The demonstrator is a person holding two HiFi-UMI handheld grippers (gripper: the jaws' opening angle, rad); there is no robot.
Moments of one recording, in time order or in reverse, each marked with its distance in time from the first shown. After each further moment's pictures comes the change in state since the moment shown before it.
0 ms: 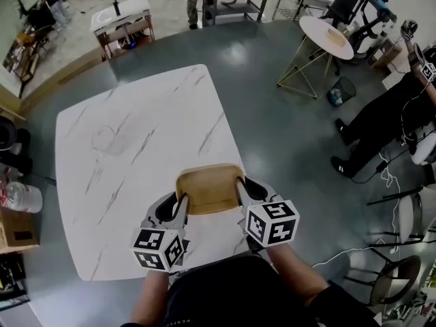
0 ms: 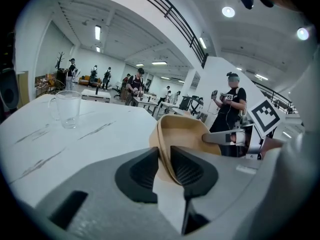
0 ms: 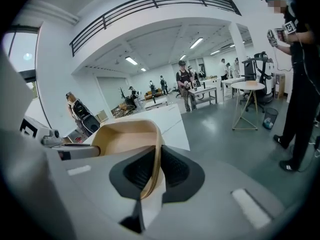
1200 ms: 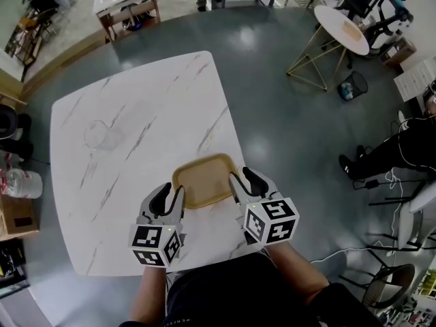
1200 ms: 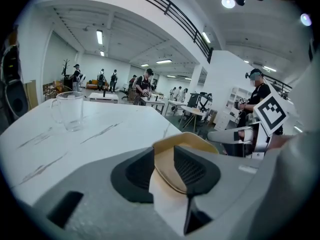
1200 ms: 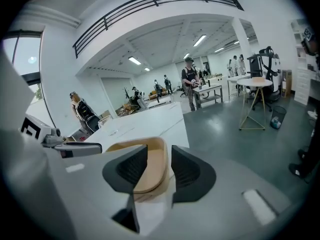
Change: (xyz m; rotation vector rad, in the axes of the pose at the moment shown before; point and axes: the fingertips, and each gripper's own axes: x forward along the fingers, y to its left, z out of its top) left arm 0.035 0.027 0.000 0.018 0.007 0.112; right arm 0.042 -0.019 0.002 -0.009 0.004 0.065
